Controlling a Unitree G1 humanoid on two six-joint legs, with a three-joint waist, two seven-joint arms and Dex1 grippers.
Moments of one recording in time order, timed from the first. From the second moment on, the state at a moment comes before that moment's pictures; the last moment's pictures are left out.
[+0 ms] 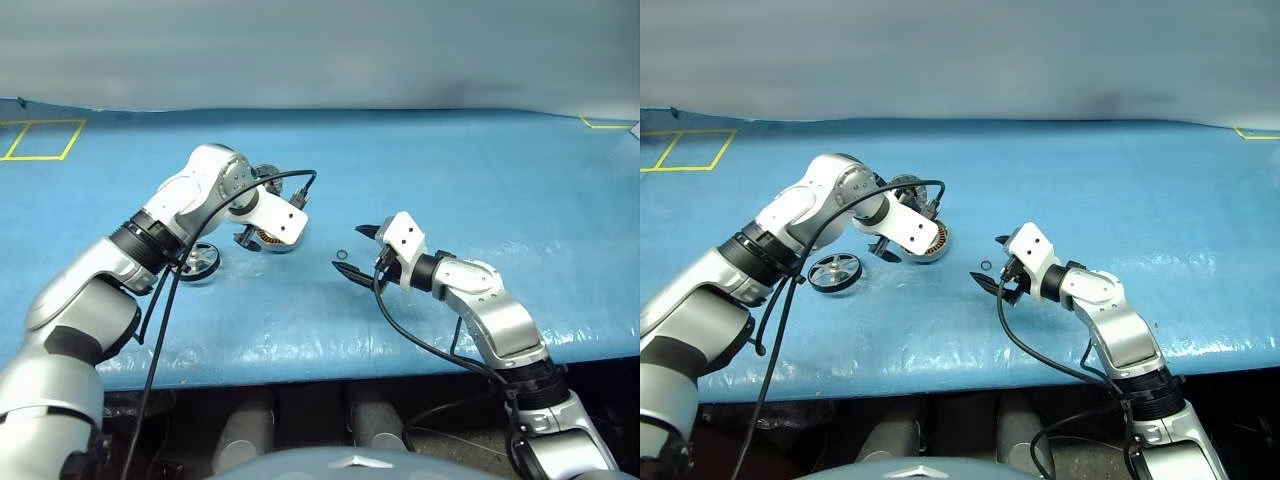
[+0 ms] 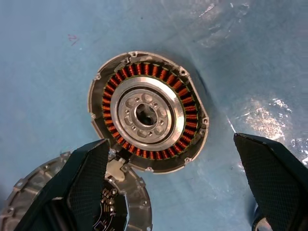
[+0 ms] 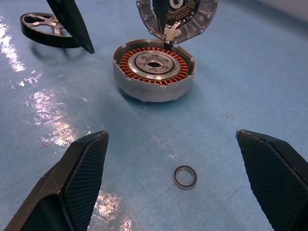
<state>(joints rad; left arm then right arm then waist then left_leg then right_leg) -1.08 0.65 -0.77 0.31 0.46 0.09 -1.35 -0.27 -0.48 0.17 -0.21 0.21 0.43 0.71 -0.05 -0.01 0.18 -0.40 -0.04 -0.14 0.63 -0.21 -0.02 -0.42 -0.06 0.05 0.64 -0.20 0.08</state>
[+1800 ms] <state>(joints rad) -1.04 0.52 -0.75 0.52 0.66 -0.09 -1.27 -0.25 -0.48 0.16 -0.23 0.21 0.44 0.65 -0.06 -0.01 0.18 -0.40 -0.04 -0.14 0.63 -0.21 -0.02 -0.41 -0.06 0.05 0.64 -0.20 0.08</state>
